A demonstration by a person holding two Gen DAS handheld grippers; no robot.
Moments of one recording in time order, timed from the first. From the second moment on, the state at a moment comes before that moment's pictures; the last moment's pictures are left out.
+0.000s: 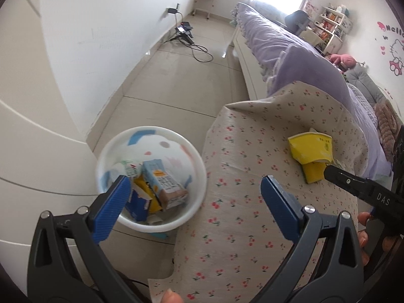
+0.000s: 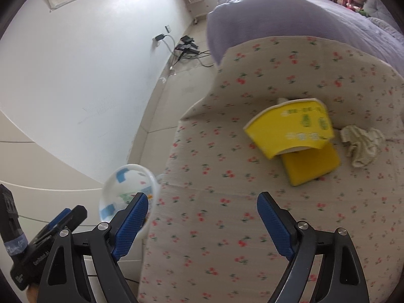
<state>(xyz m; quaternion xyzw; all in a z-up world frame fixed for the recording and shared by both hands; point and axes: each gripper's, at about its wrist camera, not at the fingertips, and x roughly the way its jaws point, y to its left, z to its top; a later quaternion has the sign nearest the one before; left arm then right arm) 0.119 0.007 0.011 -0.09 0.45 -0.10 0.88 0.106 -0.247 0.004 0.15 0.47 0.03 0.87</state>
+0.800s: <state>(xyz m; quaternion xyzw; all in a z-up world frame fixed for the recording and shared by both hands) 0.131 -0.072 0.002 -0.06 0.47 -0.14 0.87 0.082 -0.362 -0.013 0.17 0.48 -0.04 0.86</state>
